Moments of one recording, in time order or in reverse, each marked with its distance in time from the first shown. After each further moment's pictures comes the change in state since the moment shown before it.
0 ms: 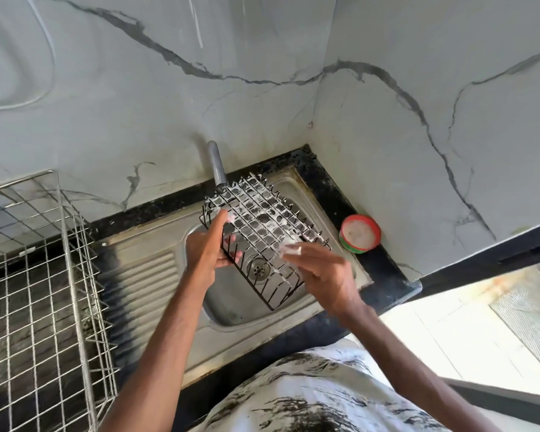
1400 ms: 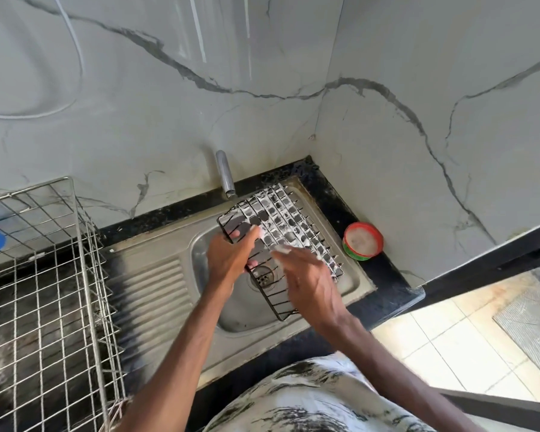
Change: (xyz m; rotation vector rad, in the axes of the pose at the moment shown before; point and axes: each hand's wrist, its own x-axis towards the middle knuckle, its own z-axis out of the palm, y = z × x) left_hand -0.035 -0.004 0.012 0.151 0.006 0.217; right_hand 0.015 -0.056 0.020 -0.173 -0.078 0.105
